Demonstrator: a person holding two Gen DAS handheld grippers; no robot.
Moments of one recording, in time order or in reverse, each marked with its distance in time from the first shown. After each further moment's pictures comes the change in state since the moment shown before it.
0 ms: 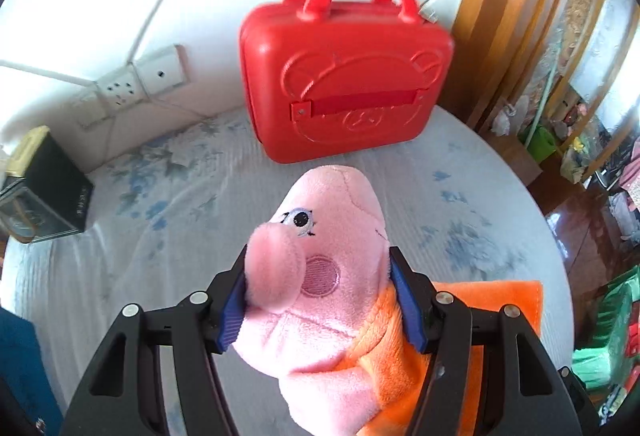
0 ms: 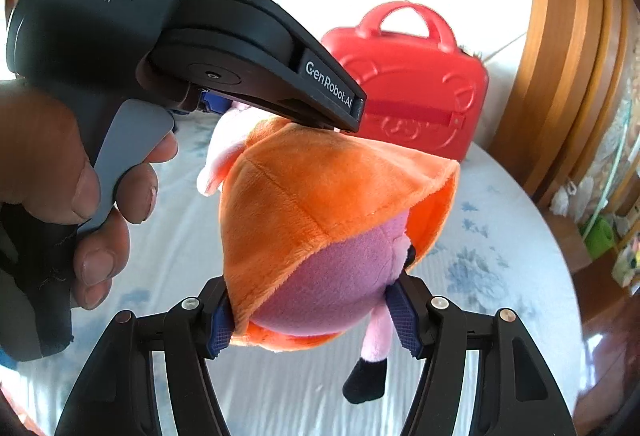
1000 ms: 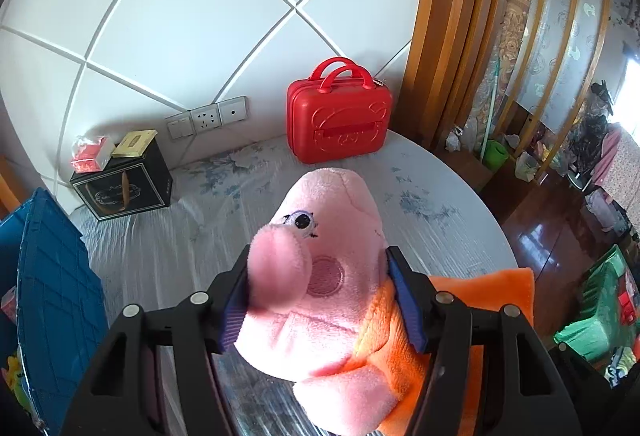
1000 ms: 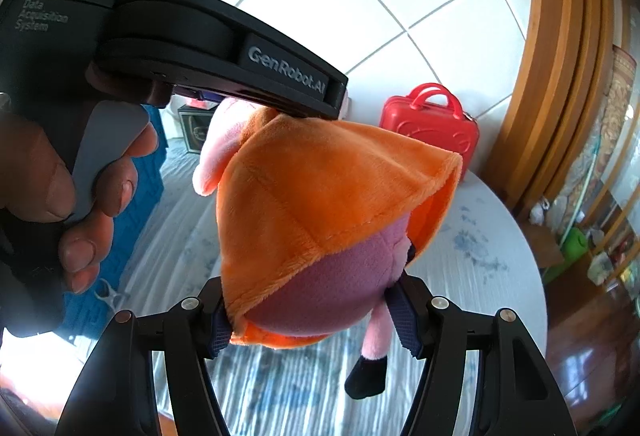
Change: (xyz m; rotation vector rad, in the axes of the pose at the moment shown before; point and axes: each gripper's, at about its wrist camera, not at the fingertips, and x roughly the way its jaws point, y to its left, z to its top) left arm -0.311 0.056 -0.157 0.036 -0.176 -0.039; right arm -0.239 0.166 -0.043 -0.051 -0.072 0.009
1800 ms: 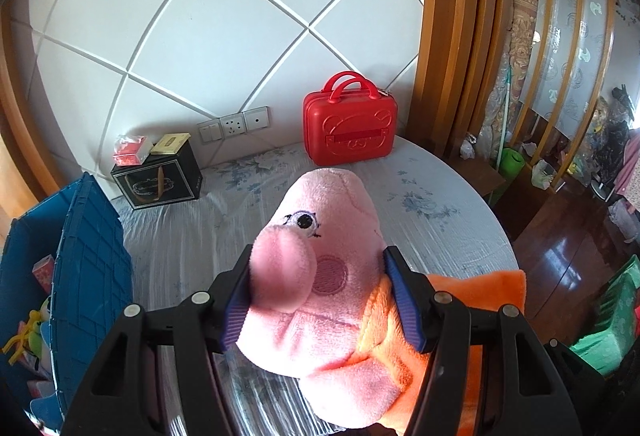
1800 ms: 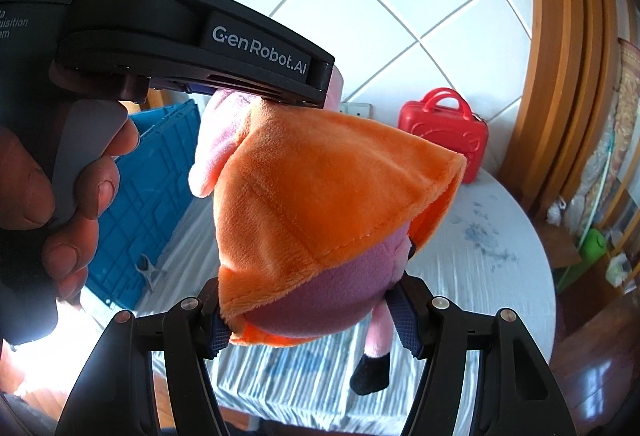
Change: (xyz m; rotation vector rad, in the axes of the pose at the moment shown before) left arm -0.085 -0.061 -0.043 -0.021 -0.047 0.128; right arm -0.079 -0.025 -0.039 -0.012 -0.046 0.132
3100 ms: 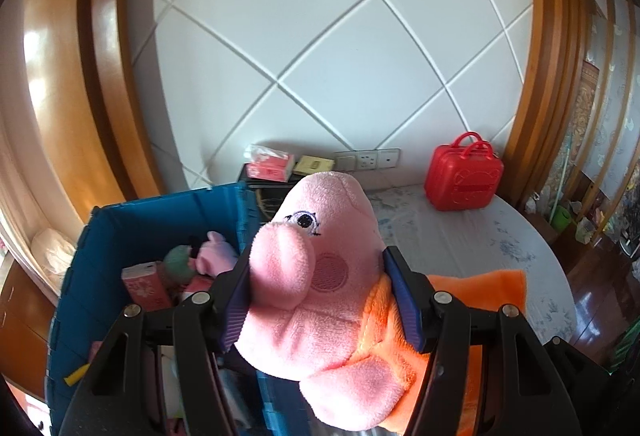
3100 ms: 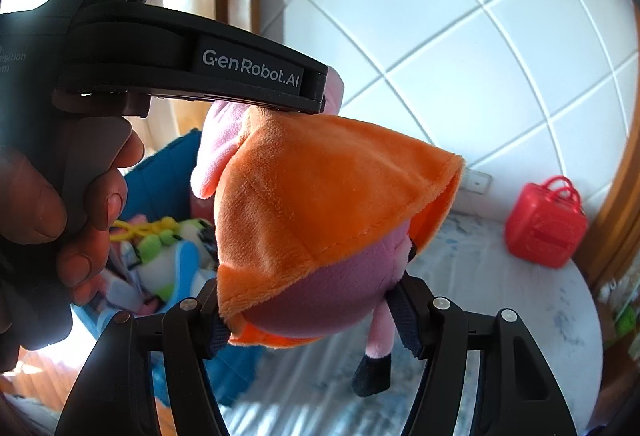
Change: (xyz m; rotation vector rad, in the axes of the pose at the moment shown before) left arm -0.079 0.369 -0.018 -0.143 -0.130 0.118; right arm 0.087 0.304 0.123 -0.171 -0.073 0.136
